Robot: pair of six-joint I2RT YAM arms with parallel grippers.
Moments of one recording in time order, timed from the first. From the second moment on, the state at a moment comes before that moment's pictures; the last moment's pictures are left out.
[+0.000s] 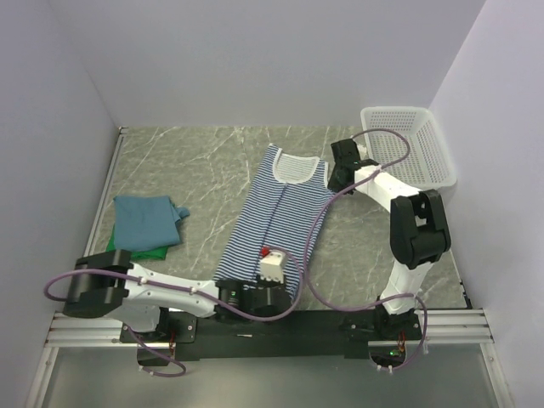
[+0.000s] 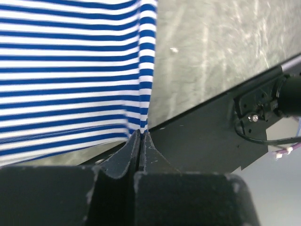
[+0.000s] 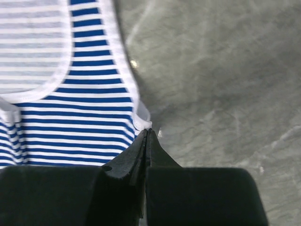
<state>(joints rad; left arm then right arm) -1.54 1.43 0.74 -0.16 -0.54 -1.15 0.26 1.81 1.25 -0.43 0.23 0.56</state>
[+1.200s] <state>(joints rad) -1.48 1.06 0.41 -0.31 -0.58 -1.49 0.51 2.20 1.81 -0.64 0.29 0.60</state>
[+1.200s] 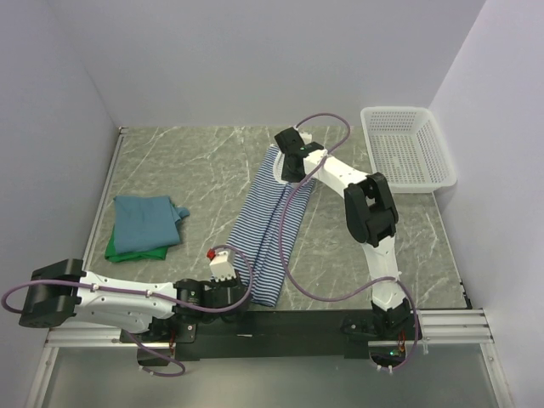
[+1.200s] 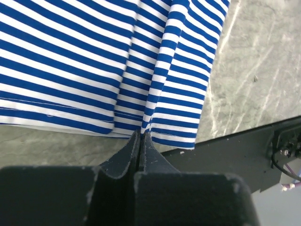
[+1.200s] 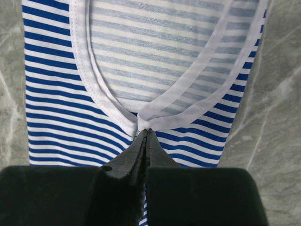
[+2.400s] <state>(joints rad) -0.81 1.11 0.67 -0.28 -0.40 -1.03 0.45 1.96 1.43 -0.48 0.30 0.65</state>
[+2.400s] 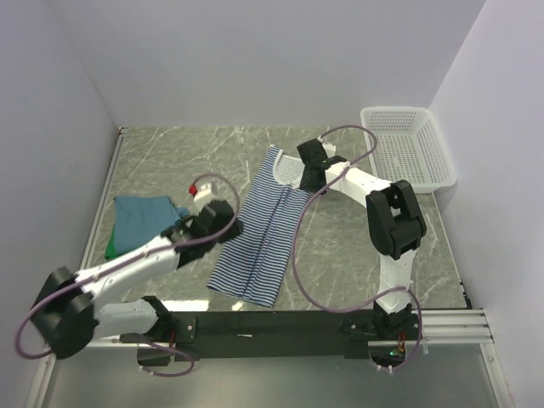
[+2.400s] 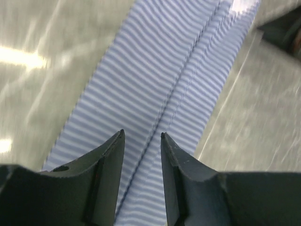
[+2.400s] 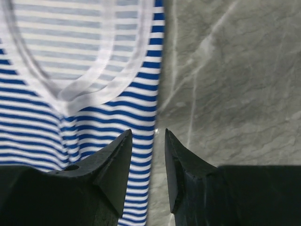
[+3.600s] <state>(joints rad) -0.47 1.47 0.89 -0.03 0.00 -0.87 0.30 2.52 2.24 -0.61 0.16 0.40</state>
